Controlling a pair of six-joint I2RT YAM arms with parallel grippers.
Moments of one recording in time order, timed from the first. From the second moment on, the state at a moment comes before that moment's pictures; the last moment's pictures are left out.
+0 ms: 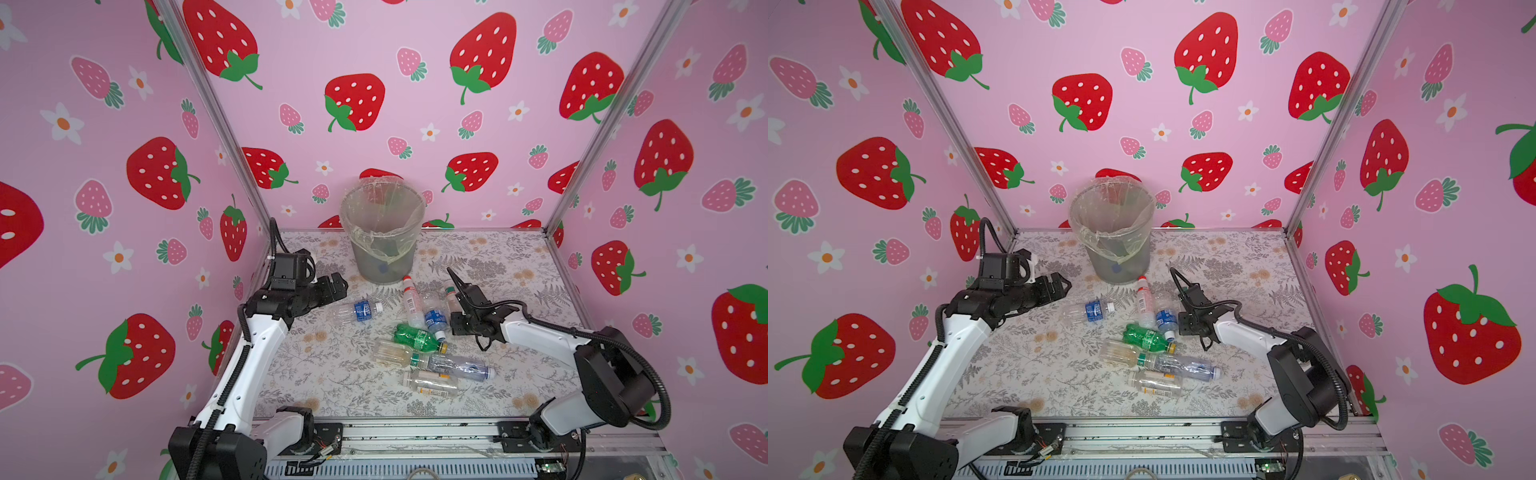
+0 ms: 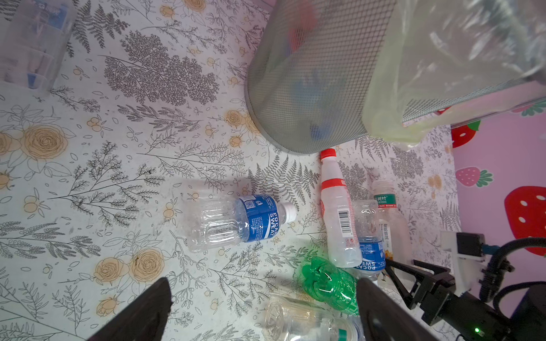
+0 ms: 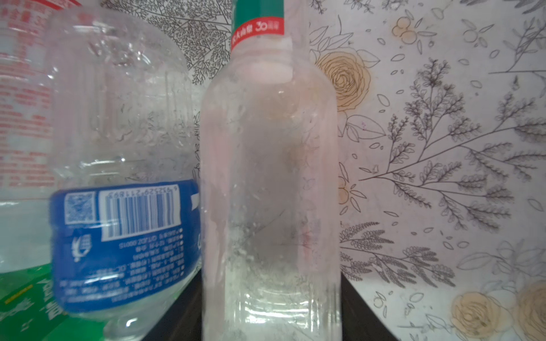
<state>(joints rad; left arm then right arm) -0.06 1.15 1.10 -0.78 0.24 -0.41 0.68 1.51 0.82 -0.35 0.16 0.45</state>
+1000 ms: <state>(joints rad) -0.04 1.15 1.09 -0.78 0.26 -0.42 0.68 1.30 0.99 -0.33 0.19 0.40</state>
